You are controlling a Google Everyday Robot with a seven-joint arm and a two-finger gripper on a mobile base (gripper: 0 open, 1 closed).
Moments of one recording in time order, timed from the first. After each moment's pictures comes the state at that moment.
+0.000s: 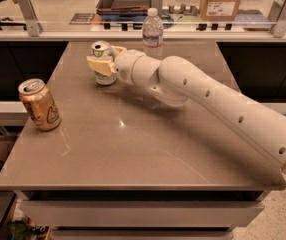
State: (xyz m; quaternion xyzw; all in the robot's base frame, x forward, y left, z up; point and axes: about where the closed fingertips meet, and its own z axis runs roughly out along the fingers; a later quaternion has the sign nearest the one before) arm 0.711 0.122 0.893 -0.33 0.64 0.31 0.62
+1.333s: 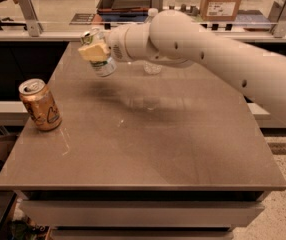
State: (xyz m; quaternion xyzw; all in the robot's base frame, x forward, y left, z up) arm 0.692 0.126 0.936 -0.41 0.69 0.25 0.54
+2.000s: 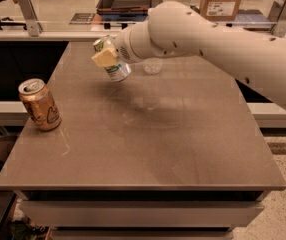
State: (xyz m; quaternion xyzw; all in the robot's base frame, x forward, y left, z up) arm 0.689 0.094 0.915 -0.42 0.74 0.17 0.49
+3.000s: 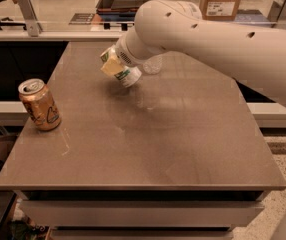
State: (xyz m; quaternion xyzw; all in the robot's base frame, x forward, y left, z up) arm 0.691 0.071 0.887 -0.46 0.78 0.07 0.42
